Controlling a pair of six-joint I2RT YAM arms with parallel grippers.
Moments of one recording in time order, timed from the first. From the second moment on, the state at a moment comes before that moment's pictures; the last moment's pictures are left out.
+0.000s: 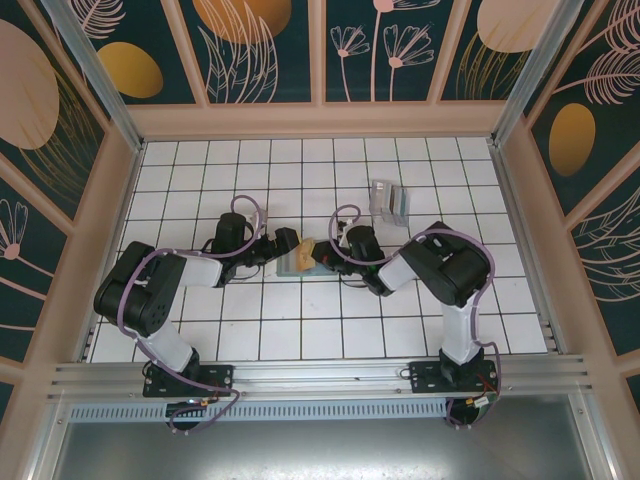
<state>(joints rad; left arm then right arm) -0.37 1.69 0.57 0.52 0.59 -0.81 0.70 1.97 0.67 0.86 -0.36 1.10</state>
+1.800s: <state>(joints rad) -0.39 1.68 0.58 0.50 0.50 -0.87 0.72 2.00 0.73 0.83 -0.43 1.08</state>
